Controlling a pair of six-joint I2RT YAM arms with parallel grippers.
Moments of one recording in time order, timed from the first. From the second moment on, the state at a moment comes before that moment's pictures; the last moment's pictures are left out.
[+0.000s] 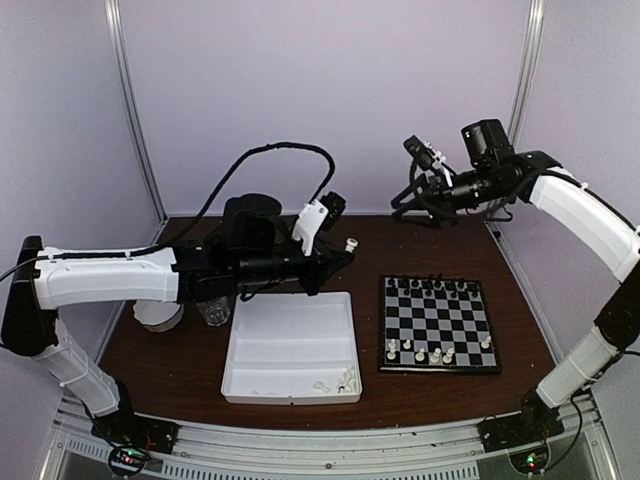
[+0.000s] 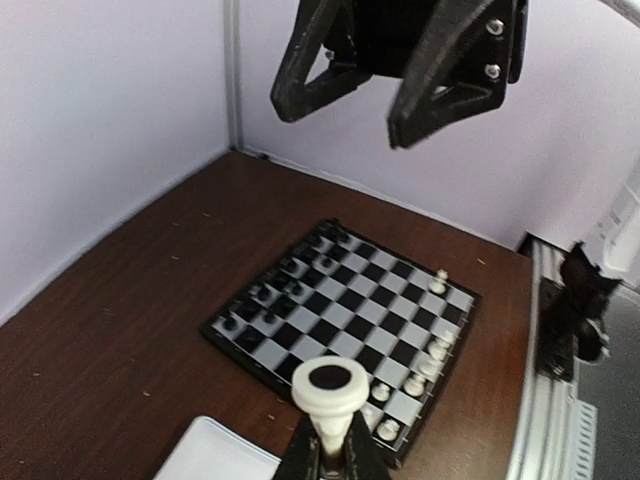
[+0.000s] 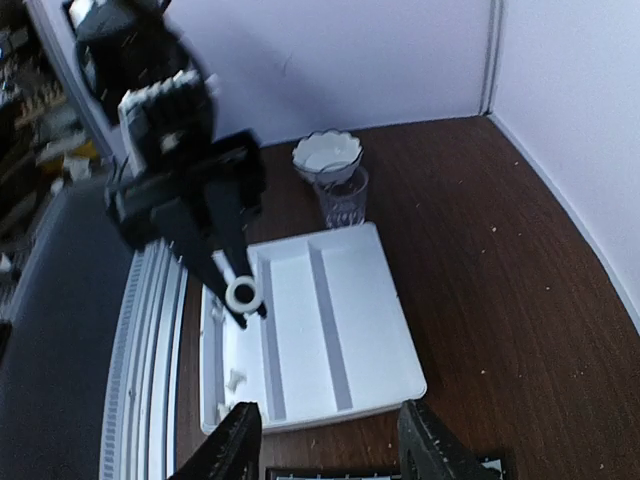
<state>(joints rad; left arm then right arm) -1.06 1.54 1.17 0.12 0.01 -0.07 0.40 1.55 1.60 -0.71 -0.97 -0.39</state>
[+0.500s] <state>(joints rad) -1.05 1.67 1.32 -0.21 0.65 -0.27 0.75 1.38 1.54 -1.25 -0.45 -1.01</state>
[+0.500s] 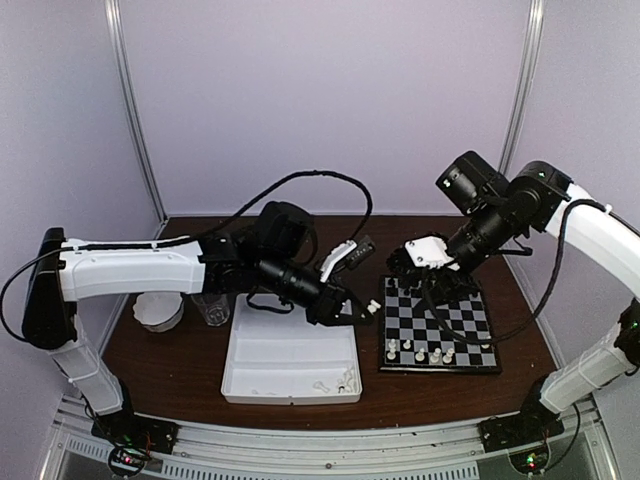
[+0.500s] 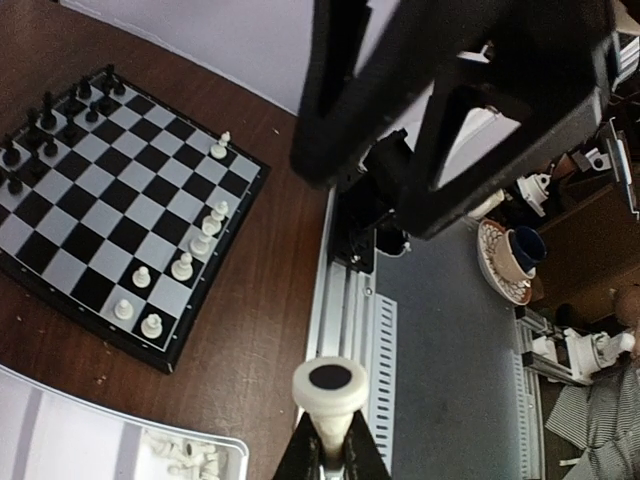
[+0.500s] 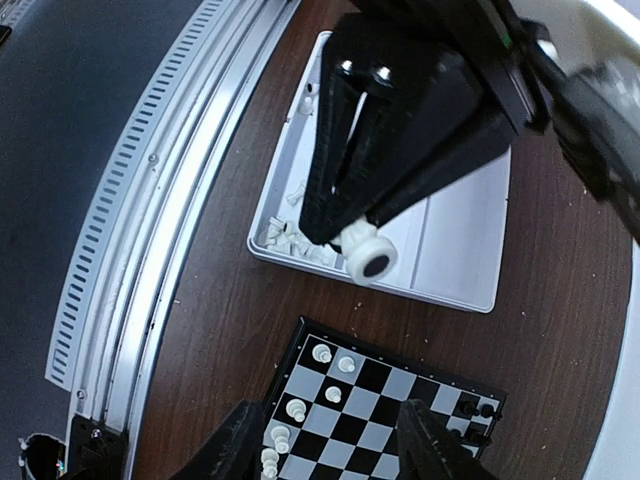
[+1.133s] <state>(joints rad) -1.05 1.73 1.35 -0.20 0.85 -0.49 1.12 1.43 1.55 -1.18 -0.01 -0.99</state>
